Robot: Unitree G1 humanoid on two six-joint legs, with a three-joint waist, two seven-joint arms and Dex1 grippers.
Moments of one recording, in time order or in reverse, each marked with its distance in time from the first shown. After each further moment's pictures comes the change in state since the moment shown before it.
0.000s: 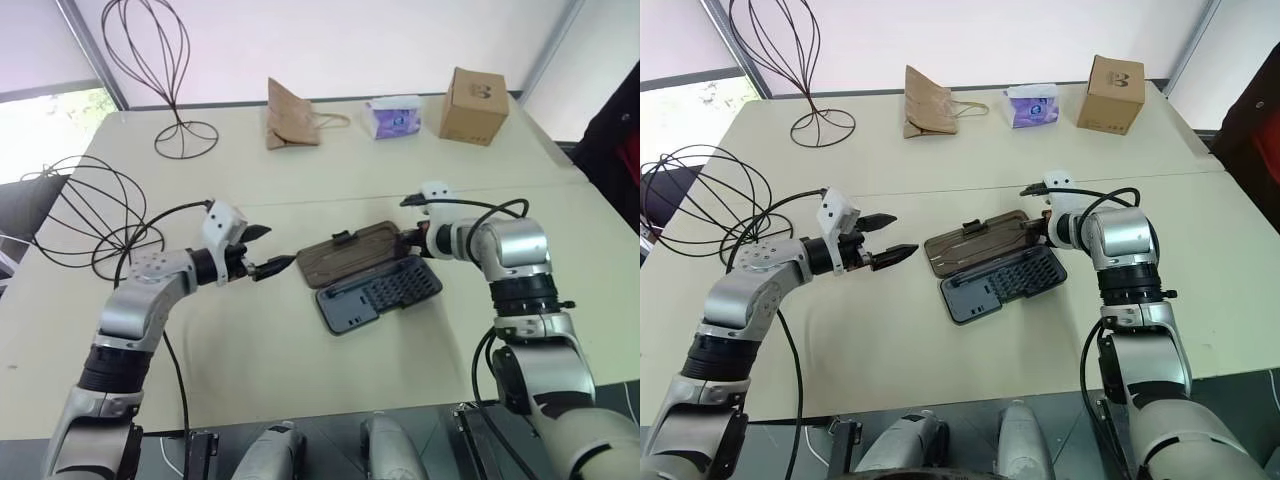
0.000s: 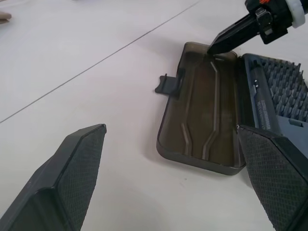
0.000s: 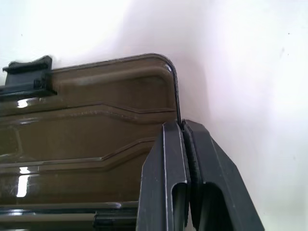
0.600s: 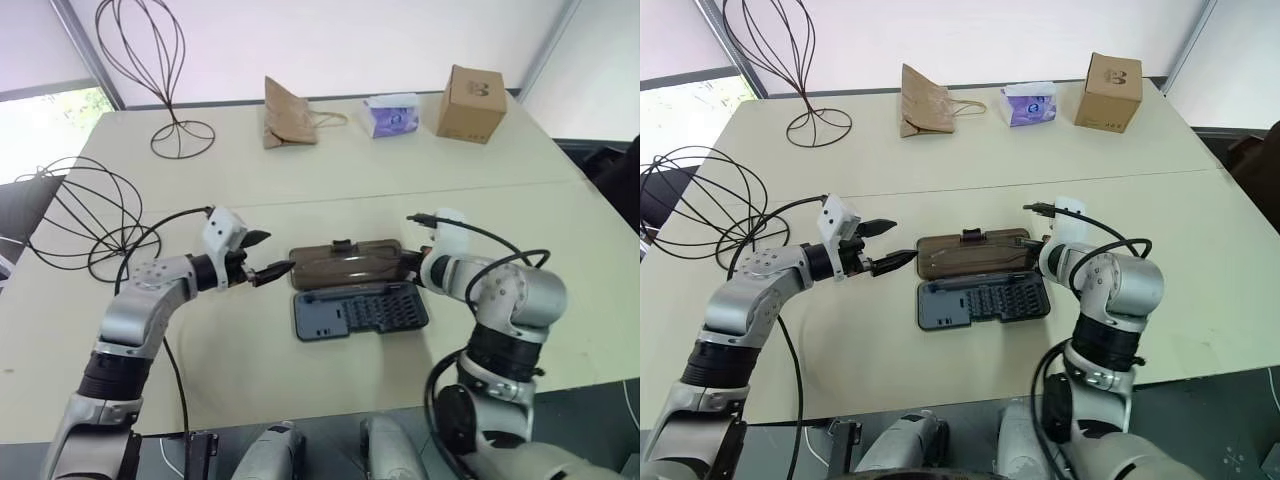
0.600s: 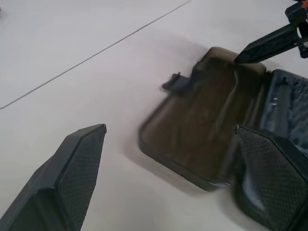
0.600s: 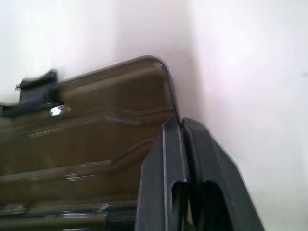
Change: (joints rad) left arm 0.019 -0.009 -0.009 -0.003 0.001 -0.024 -0.003; right arm 0.172 0.471 -0.433 -0.581 -0.022 0.366 -0.513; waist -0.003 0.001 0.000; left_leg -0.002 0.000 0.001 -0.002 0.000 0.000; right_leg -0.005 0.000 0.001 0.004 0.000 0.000
